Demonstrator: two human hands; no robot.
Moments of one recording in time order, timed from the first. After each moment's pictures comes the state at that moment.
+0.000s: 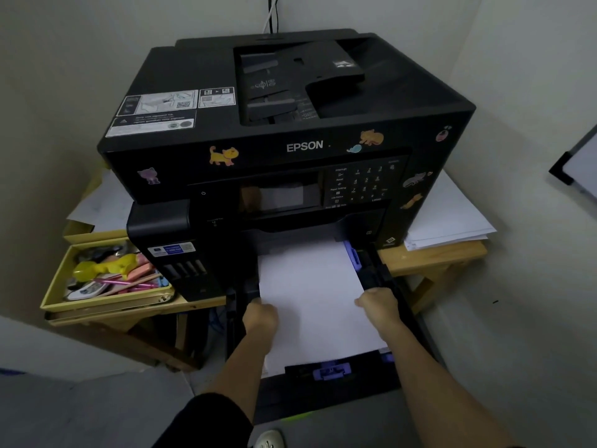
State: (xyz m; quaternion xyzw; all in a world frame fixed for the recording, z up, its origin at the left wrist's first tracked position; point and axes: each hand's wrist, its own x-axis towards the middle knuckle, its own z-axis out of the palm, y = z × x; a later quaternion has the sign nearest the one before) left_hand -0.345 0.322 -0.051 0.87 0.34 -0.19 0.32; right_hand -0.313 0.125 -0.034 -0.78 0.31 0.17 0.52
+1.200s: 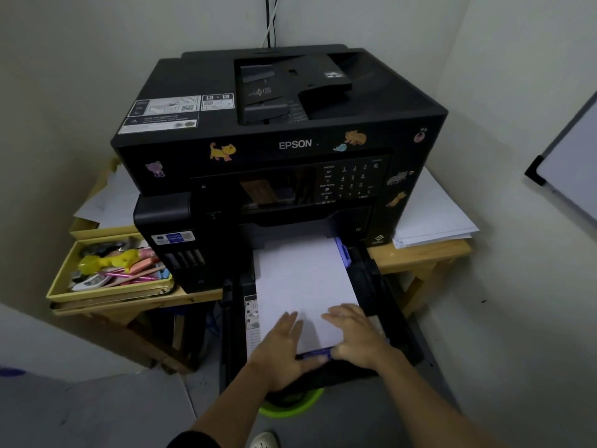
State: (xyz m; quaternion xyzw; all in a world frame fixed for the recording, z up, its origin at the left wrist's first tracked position) left_hand -0.425 0.302 -0.043 0.94 -0.07 -0.24 0.23; right_hand -0.376 0.116 -0.052 -0.92 -0.14 0.25 0.25
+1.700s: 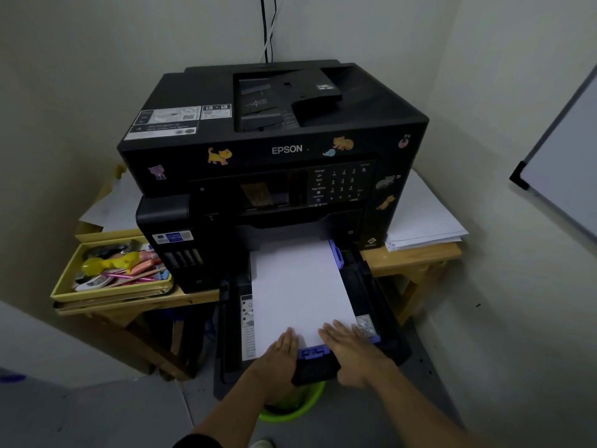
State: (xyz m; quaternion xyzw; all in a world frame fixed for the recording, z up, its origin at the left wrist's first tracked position) left_hand -0.442 0.287 -0.044 0.93 -0.14 -0.33 0.06; right_hand -0.406 0.107 -0.047 -0.92 -0.26 0.30 0.04
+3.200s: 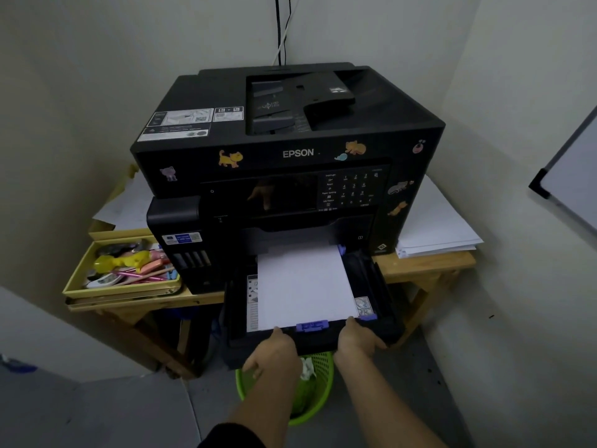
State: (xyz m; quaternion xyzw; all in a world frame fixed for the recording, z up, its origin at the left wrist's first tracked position) left_hand -0.405 0.265 -0.015 0.81 0.42 -0.29 0.28; right_hand -0.372 0.159 -0.047 -0.56 0.53 0.09 0.63
